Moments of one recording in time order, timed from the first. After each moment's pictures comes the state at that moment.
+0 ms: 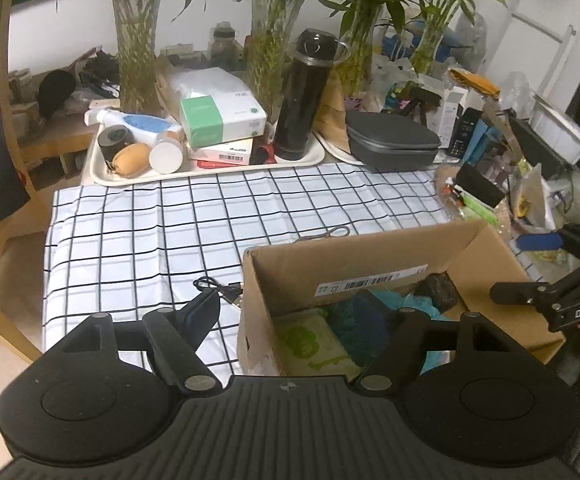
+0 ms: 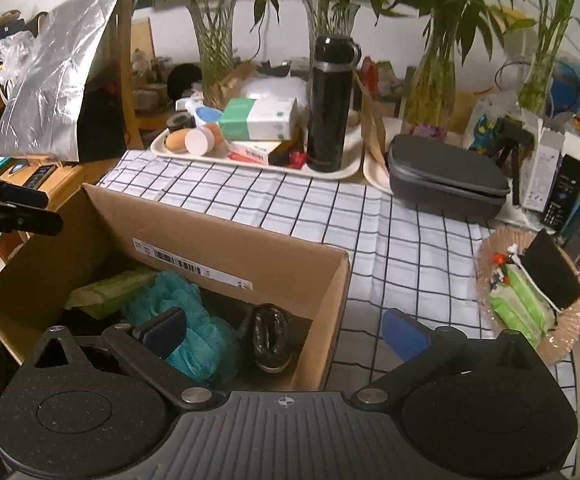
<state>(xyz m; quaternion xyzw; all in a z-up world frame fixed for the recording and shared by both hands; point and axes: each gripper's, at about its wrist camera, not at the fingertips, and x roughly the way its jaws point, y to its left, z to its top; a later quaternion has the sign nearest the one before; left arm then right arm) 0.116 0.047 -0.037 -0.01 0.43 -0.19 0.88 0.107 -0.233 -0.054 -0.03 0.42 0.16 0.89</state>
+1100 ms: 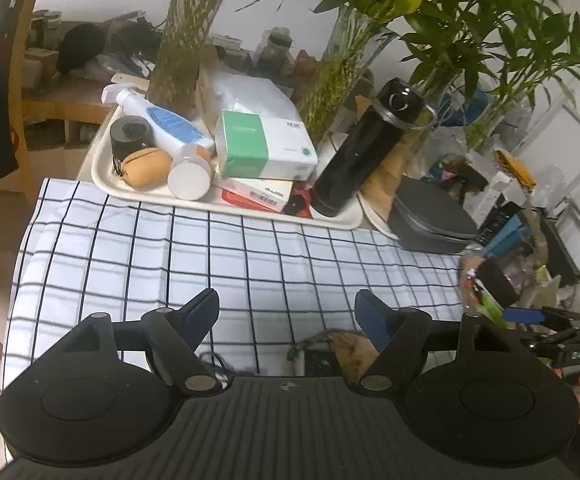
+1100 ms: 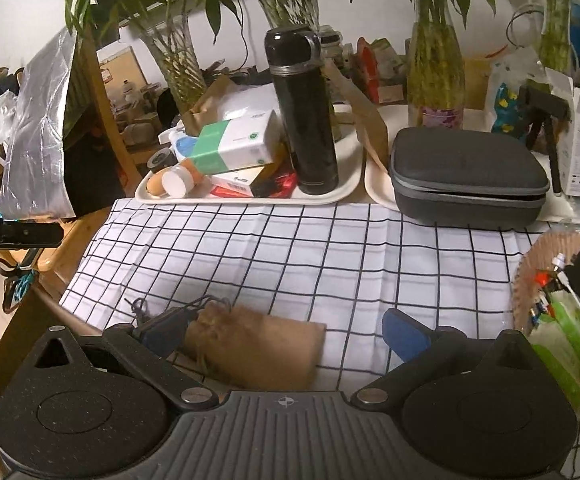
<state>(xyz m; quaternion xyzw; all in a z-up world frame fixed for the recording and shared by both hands) 0.226 0.082 -0.062 -0.14 0.43 -0.16 0.88 0.225 -0.278 -0.080 0.07 0.44 0.19 0.88</state>
